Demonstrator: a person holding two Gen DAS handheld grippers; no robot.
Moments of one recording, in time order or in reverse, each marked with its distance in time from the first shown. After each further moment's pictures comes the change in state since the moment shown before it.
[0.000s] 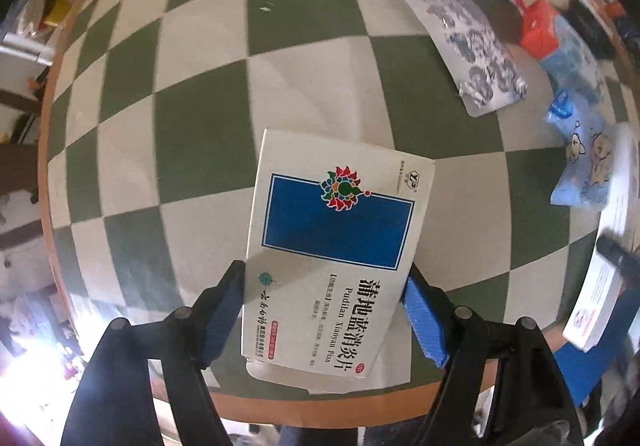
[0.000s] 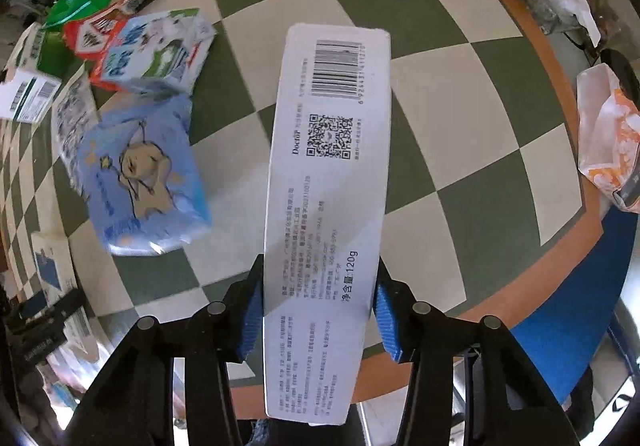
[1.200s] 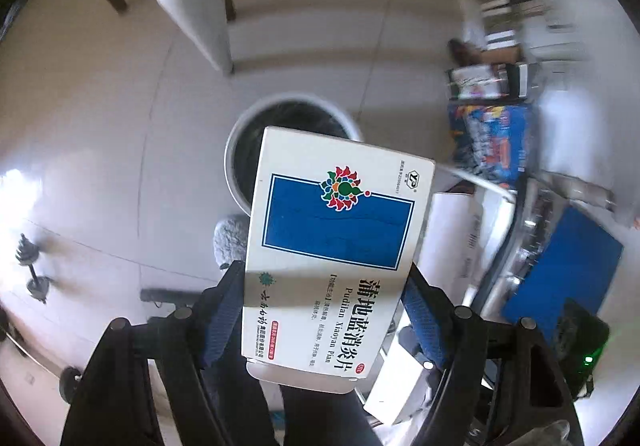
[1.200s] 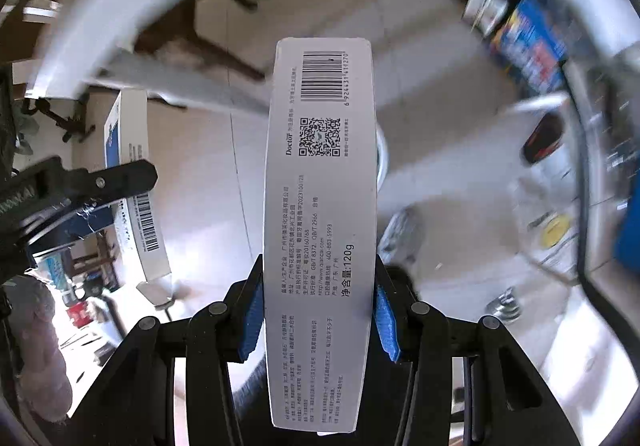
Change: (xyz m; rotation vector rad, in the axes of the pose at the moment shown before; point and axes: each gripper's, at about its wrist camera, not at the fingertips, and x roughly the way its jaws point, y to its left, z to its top) left arm 0.248 0.145 -0.275 -0.368 0.192 -0.412; right arm 0.179 0.136 -0.419 -0.250 0.229 0.243
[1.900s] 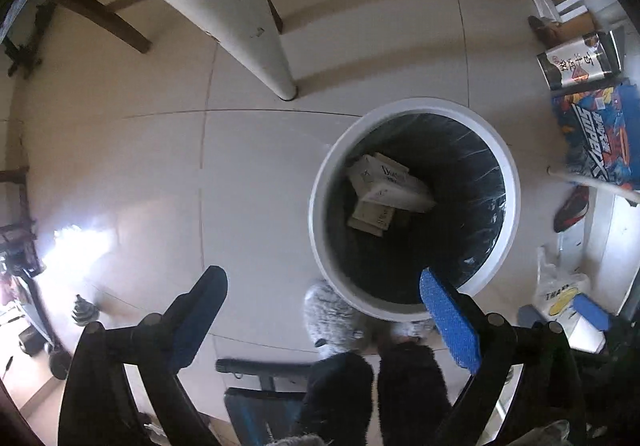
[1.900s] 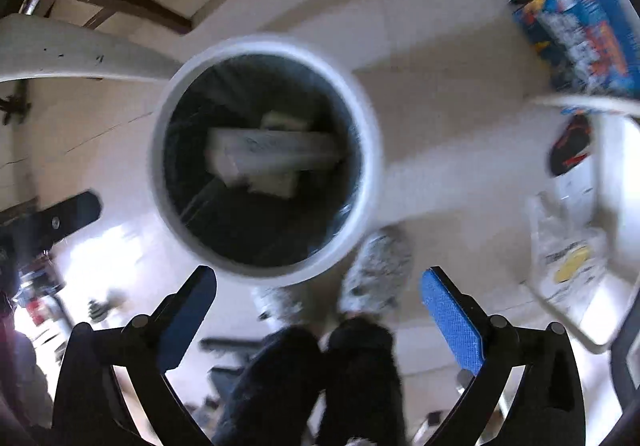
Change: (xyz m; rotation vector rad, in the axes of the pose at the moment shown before) left arm 0.114 0.052 0.041 0.139 -0.145 0.339; right arm 0.200 -0.048 0.072 -0.034 0.006 -0.259
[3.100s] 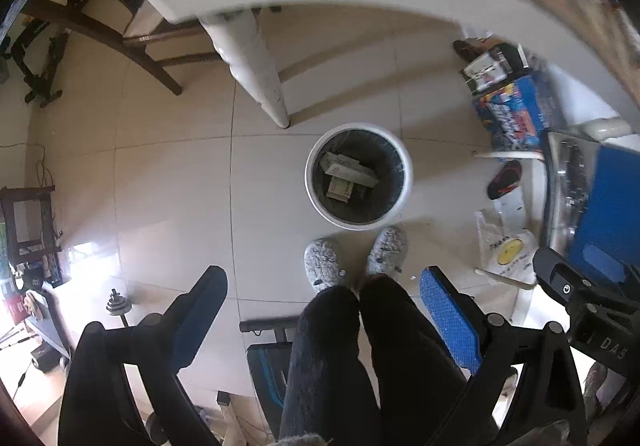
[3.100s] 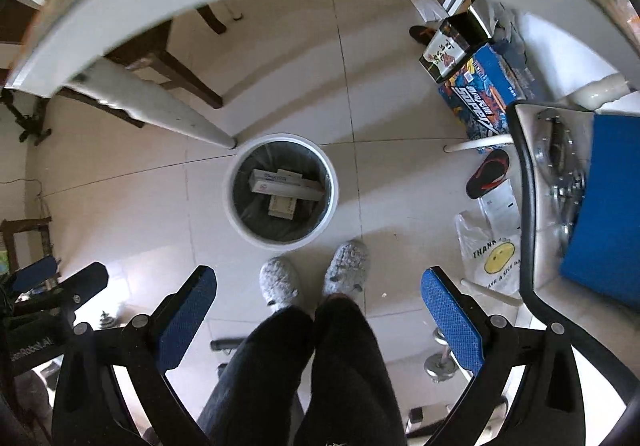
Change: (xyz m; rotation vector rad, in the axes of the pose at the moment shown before) left arm -0.284 0.007 -0.109 0.084 -0.105 -0.063; right arm -0.321 0.024 -0.095 0.022 -0.189 -0.011
